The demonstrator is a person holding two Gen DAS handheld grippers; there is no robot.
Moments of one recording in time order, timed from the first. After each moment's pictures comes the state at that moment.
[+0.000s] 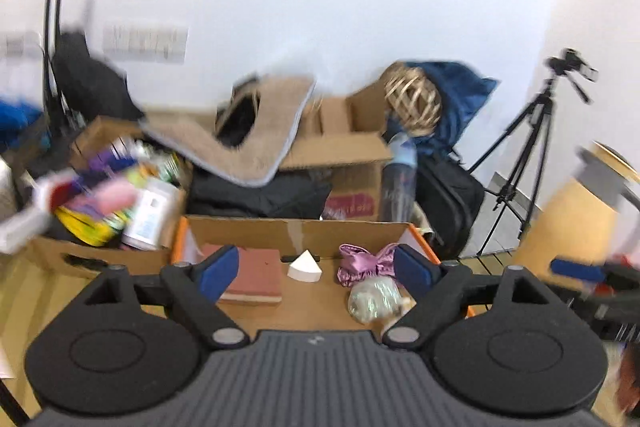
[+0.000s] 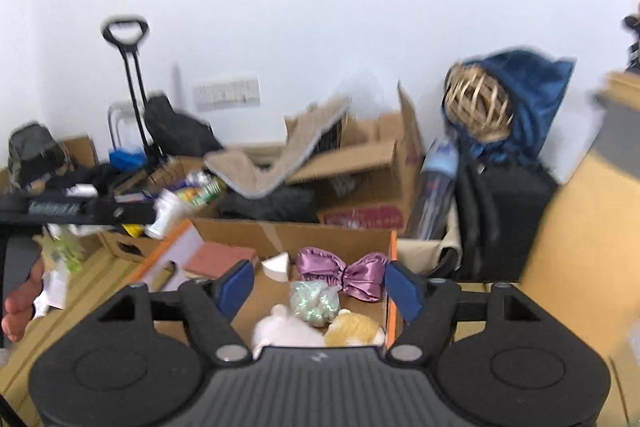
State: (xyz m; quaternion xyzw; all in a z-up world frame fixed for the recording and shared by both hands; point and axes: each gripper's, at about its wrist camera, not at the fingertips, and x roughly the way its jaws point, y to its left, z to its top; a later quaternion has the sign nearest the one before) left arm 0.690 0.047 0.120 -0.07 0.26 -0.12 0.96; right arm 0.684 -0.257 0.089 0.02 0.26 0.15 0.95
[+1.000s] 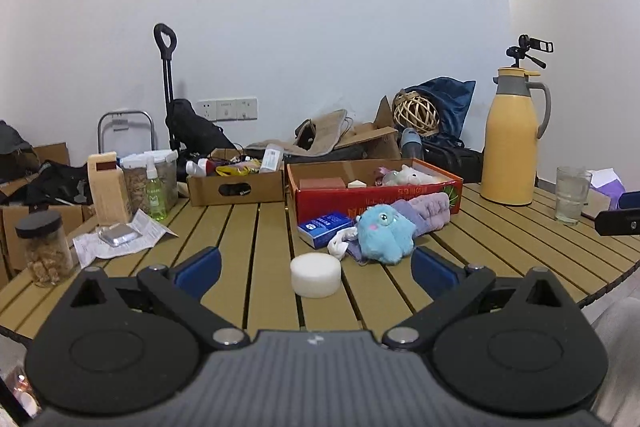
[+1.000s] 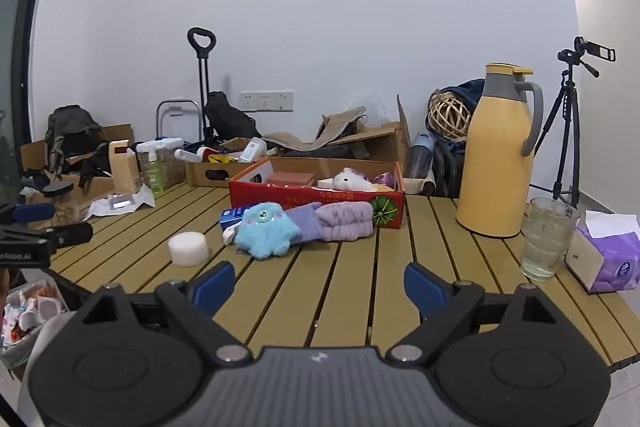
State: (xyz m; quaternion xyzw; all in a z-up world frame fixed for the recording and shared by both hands) left arm 0.313 0.081 0.028 0.02 0.14 -0.03 0.99; right arm 0.316 -0.235 0.031 -0.01 0.20 0.13 0.97
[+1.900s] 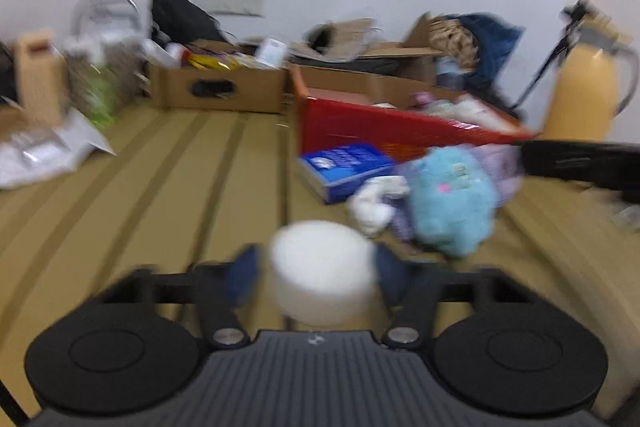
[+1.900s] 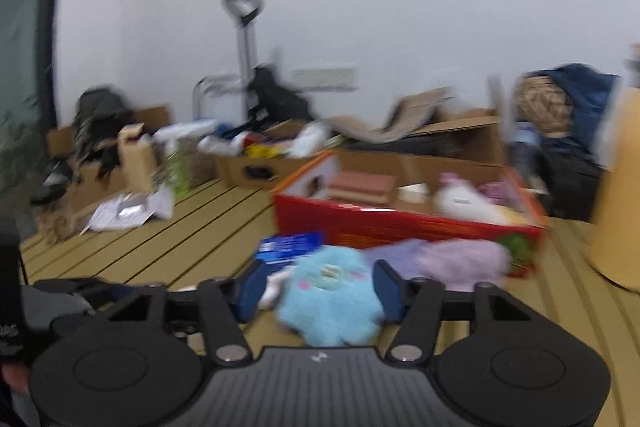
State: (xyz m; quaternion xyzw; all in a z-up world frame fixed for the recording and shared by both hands) left arm 0.495 0.102 -0.047 -0.08 0.26 -0.06 0.96; right arm 0.523 -0.113 -0.007 -0.03 0.24 0.24 0.94
